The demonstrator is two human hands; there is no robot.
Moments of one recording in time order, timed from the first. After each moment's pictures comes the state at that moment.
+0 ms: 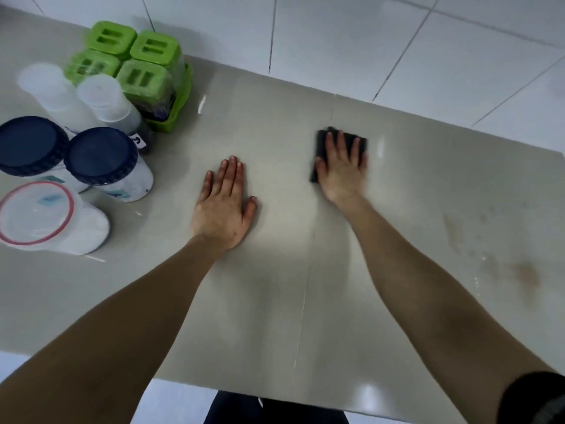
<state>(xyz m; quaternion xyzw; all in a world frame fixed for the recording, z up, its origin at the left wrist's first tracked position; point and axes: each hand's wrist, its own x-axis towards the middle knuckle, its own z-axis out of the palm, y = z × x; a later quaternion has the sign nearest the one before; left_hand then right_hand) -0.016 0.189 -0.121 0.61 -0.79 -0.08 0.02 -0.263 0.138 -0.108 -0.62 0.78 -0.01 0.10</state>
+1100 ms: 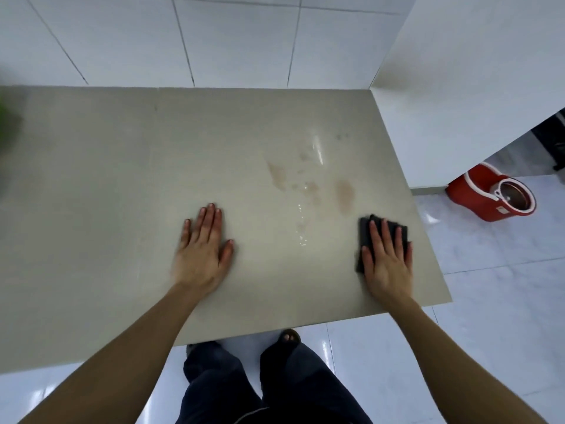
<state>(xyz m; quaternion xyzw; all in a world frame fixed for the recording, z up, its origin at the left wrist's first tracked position) -0.234 0.373 -0.118 0.50 -0.86 -0.08 0.02 -0.557 0.548 -0.099 -0.44 0.89 -0.02 0.09</state>
